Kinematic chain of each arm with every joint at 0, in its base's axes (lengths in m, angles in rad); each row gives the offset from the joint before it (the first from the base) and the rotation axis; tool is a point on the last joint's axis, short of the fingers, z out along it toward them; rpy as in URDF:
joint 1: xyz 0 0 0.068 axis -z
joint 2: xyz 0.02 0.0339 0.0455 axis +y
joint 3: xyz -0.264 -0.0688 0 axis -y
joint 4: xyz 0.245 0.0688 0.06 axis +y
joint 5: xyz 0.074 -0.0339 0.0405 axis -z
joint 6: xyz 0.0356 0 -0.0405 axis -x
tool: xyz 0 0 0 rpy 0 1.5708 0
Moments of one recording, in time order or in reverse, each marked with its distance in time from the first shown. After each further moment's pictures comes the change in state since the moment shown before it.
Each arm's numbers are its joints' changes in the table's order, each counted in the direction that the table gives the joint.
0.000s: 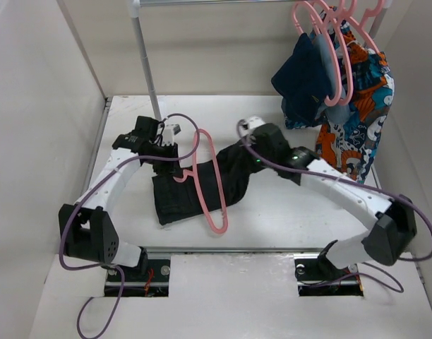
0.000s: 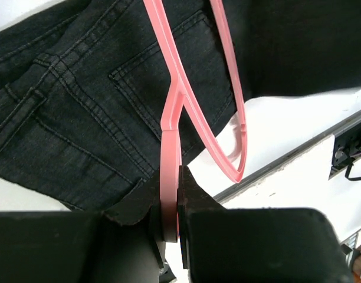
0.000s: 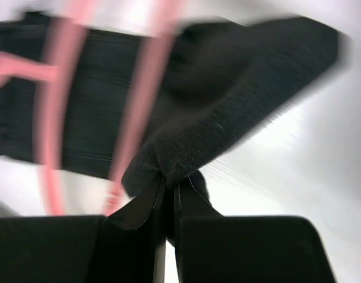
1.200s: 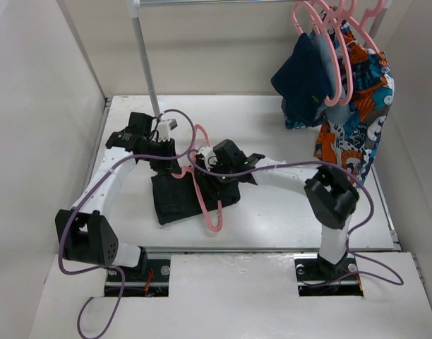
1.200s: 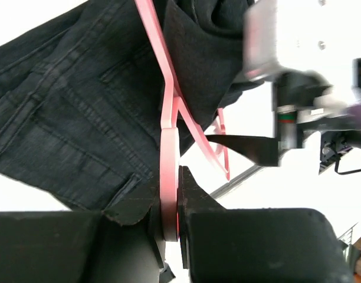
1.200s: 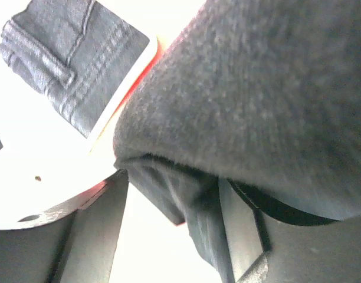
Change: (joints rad) left arm -0.040 -0.003 0.055 0.044 0.053 -0.032; right arm -0.174 0.536 0.129 -0.254 -0.450 0.182
